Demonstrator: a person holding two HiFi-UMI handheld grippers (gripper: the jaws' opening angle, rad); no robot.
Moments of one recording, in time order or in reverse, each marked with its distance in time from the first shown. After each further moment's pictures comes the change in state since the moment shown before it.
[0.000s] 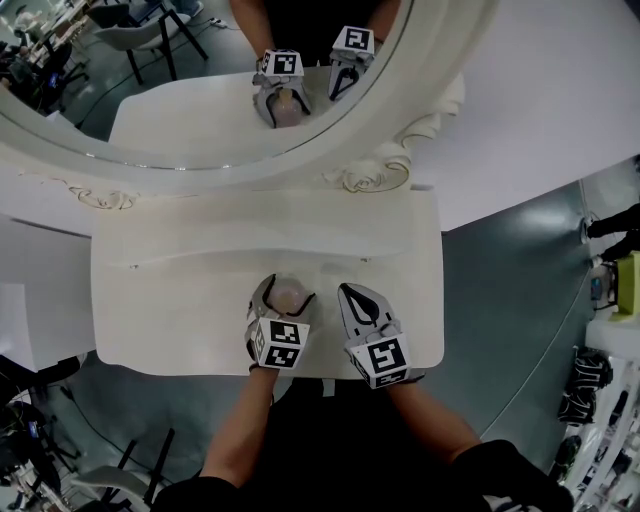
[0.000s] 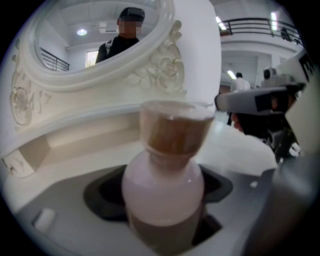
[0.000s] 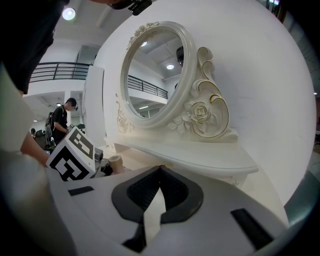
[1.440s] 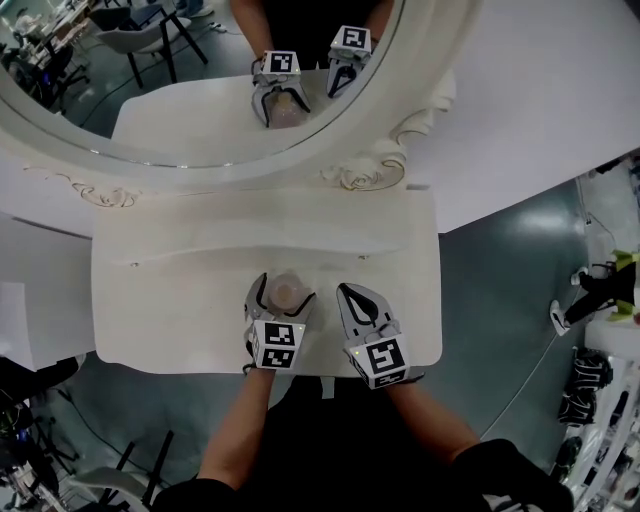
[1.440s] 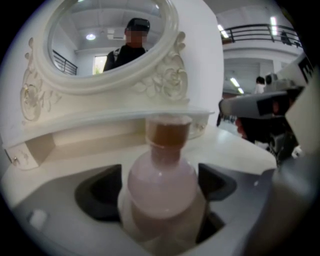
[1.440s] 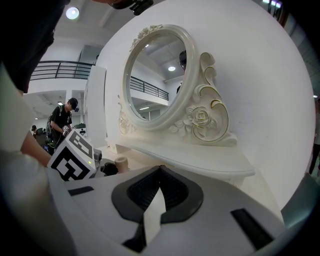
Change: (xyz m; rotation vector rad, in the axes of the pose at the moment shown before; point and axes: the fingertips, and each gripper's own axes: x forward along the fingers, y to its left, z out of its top) left arm -0.009 0.005 0.002 -0.056 -0.077 0.028; right arm -0.007 0.006 0.005 -0.021 -0.015 -0.001
